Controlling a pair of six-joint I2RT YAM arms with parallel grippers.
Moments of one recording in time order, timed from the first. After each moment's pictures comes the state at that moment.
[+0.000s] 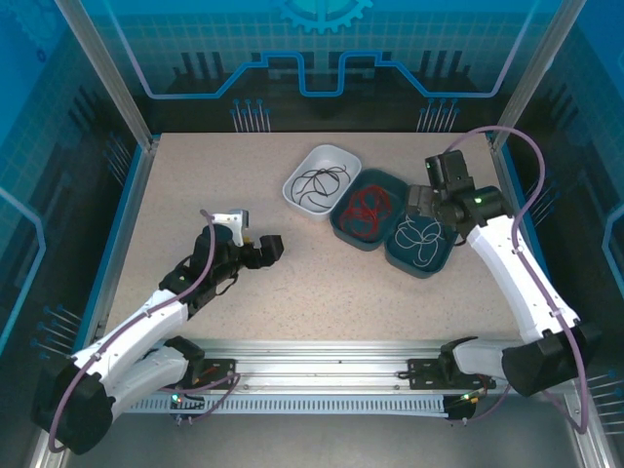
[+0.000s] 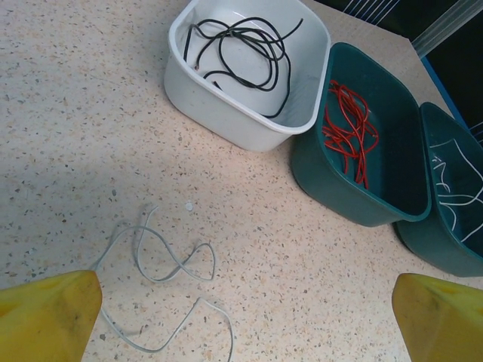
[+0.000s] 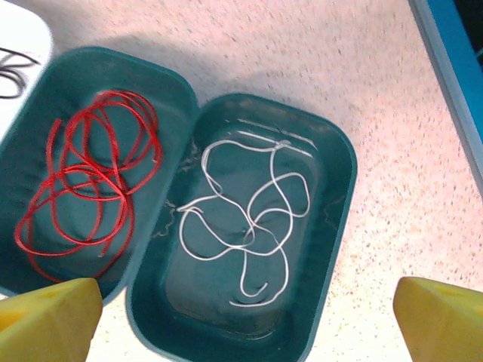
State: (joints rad) left arm -0.43 0.93 0.53 -0.11 0.05 -0.54; right arm 0.32 1.26 1.36 -1.02 0.37 0.39
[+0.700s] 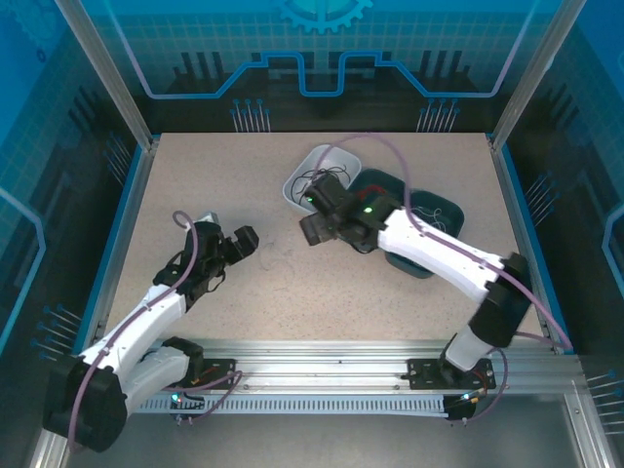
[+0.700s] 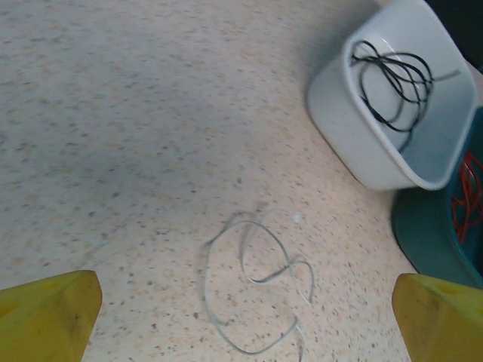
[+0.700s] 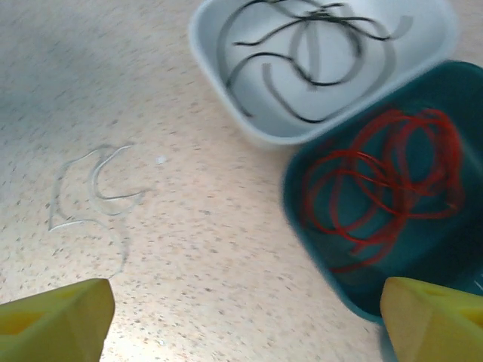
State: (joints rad) left arm -0.25 0.96 0.52 -0.25 -0.05 -0.79; right arm 0.88 1.67 1.55 -0.88 0.33 0.31
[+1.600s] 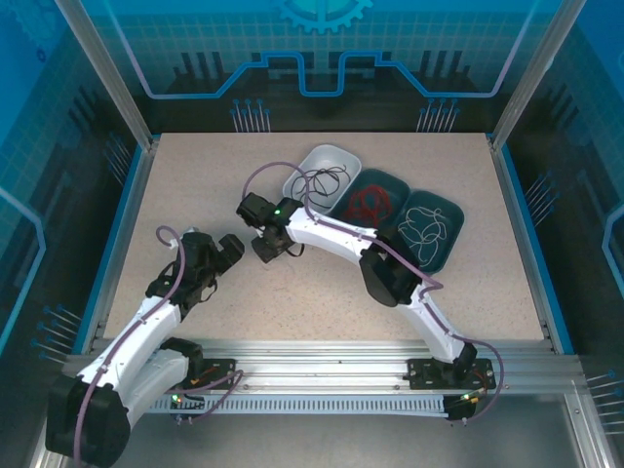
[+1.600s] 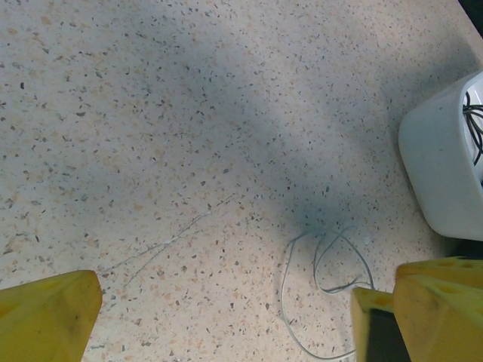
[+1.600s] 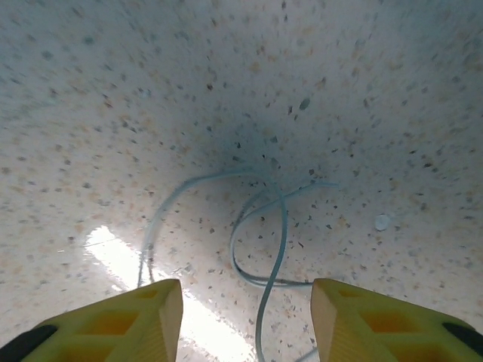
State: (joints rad) left arm -0.19 0.87 0.45 -0.34 -0.10 -0.90; right arm 0.94 2.37 2.08 -0.97 0.11 0.24
